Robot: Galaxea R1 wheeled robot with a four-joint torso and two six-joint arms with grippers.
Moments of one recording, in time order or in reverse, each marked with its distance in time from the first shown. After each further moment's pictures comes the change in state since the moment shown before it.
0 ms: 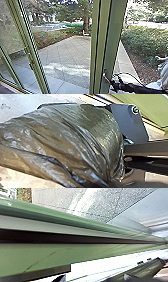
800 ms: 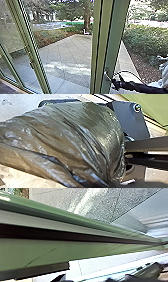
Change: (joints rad) left arm 0.009 -0.007 0.000 0.000 0.001 0.000; right arm 0.032 -0.040 0.005 0.010 -0.027 -0.013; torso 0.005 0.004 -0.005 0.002
